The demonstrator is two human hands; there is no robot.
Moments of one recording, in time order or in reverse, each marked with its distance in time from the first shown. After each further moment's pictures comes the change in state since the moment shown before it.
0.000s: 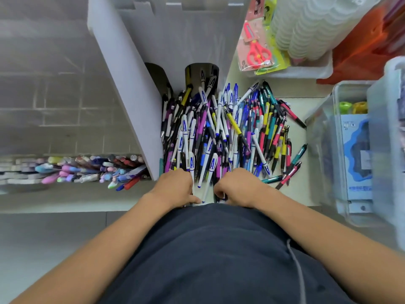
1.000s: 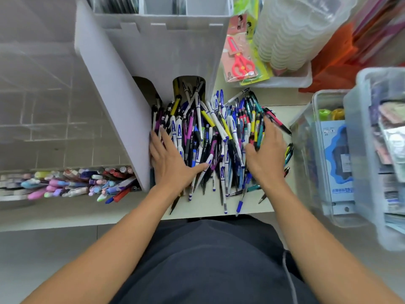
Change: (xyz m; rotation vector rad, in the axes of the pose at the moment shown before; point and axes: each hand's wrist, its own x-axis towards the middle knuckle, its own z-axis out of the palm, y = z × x) left_hand 0.027 0.031 -0.035 -0.484 0.508 -0.367; right_hand -0.028 0.048 -0.028 0.701 0.958 0.957
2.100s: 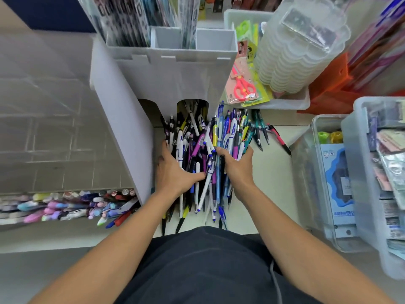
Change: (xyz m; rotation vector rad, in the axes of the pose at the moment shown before) left_hand 0.036 0.000 -0.003 -0.302 -0.041 -0.082; right_hand 0.014 -0.039 0.056 0.578 -0.220 0.405
